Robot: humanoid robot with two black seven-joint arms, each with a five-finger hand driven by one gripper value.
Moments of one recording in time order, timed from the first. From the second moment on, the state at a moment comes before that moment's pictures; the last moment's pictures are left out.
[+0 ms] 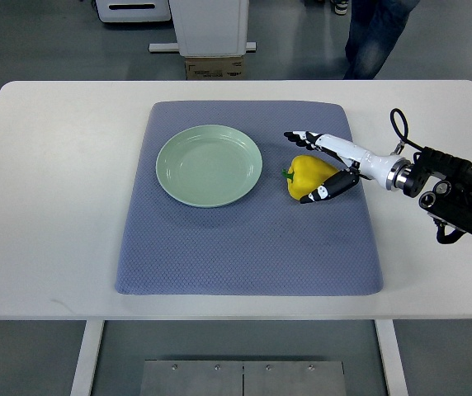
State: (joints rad) left arm -0.02 0.00 -0.11 -0.23 0.09 0.18 -0.18; right arm 1.00 -0.33 0.08 0.77 -0.89 0.10 0.45
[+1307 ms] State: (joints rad) left arm -0.02 0.00 -0.11 -0.23 0.09 0.18 -0.18; right arm 1.14 -0.18 0.11 0.69 -0.83 0.10 0.34
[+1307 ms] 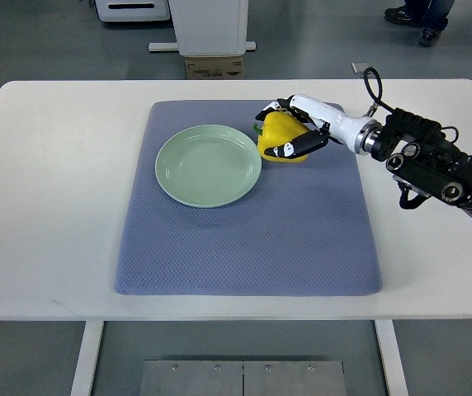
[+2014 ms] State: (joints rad) left arm -0.02 0.00 -0.11 -0.23 0.09 0.18 -0.18; right arm 1.16 0.00 0.09 0.56 -0.83 0.08 0.29
